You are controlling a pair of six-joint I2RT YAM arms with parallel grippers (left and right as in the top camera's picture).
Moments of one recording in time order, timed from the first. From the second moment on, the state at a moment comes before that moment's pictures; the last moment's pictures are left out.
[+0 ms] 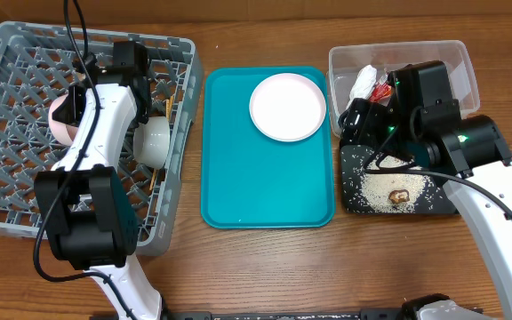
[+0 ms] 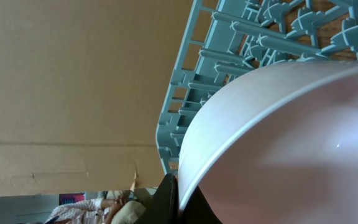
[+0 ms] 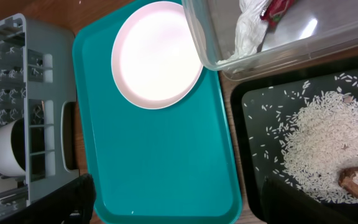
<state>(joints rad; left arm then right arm) 0.05 1.99 1.59 -0.97 -1.23 -0.07 0.27 1.38 1.40 -1.01 -0.14 0.59</state>
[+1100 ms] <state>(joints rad) 0.04 1.99 1.56 -0.89 -1.33 0.03 0.27 1.38 1.40 -1.01 -0.14 0.59</state>
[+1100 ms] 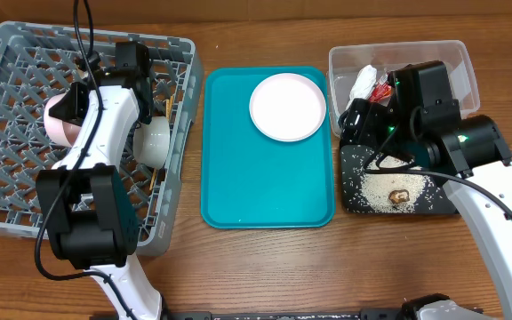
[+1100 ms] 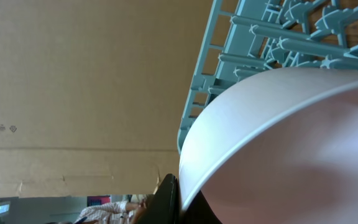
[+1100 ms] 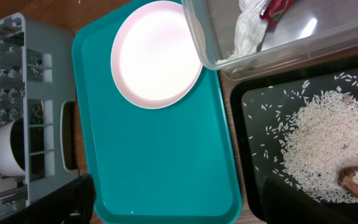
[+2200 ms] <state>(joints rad) -0.01 1.80 1.57 -1.07 -0.48 -0.08 0.27 1.38 1.40 -1.01 -0.14 0.59</state>
